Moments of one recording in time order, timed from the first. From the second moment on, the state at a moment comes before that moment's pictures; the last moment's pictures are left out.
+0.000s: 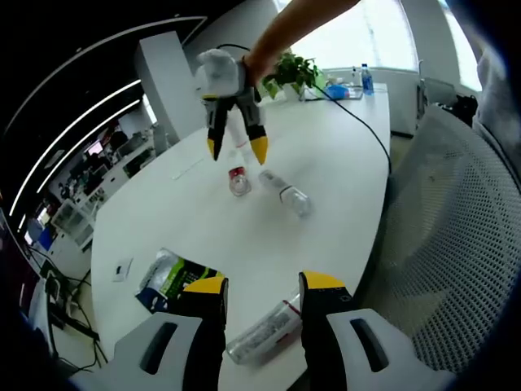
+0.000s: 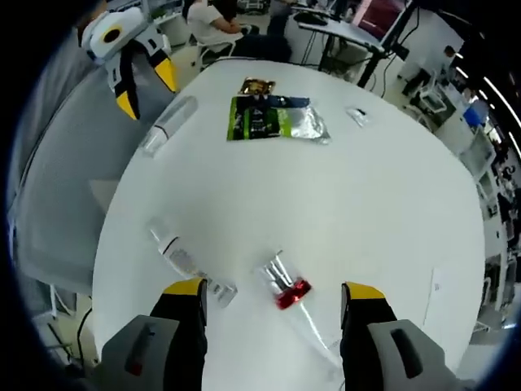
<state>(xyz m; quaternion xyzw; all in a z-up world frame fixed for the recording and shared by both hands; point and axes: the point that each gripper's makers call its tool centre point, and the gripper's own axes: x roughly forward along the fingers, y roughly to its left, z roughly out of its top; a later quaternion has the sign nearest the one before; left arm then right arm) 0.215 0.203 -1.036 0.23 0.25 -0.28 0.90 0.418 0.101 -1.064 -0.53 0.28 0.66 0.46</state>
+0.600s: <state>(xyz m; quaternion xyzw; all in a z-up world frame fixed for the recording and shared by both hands) 0.214 0.203 -1.039 0.23 0.26 -0.28 0.89 0.440 0.098 -1.088 -0.62 0.27 0.65 0.36</state>
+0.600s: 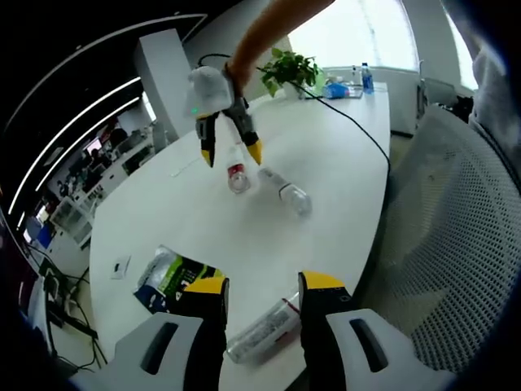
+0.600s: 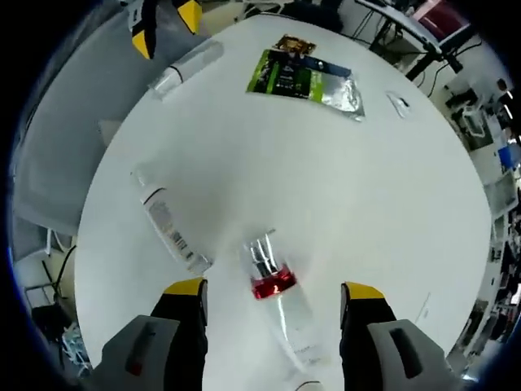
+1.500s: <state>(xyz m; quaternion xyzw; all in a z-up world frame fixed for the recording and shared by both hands) 0.214 0.204 -1.043 0.23 0.27 -0.28 0.89 0.495 0.071 -1.097 -0.60 0.33 0.61 0.40</state>
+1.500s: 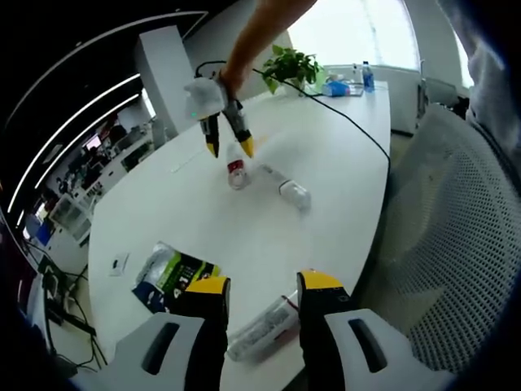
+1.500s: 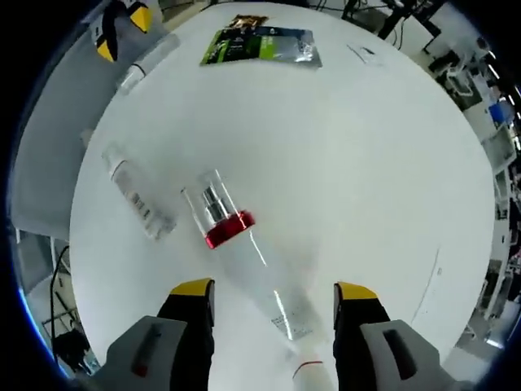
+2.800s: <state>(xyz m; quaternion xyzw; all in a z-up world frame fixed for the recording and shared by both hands) 0.212 0.204 -1.049 0.22 0.28 -0.29 0.89 0.471 0.077 -1.120 -0.64 0.27 0.66 0.29</state>
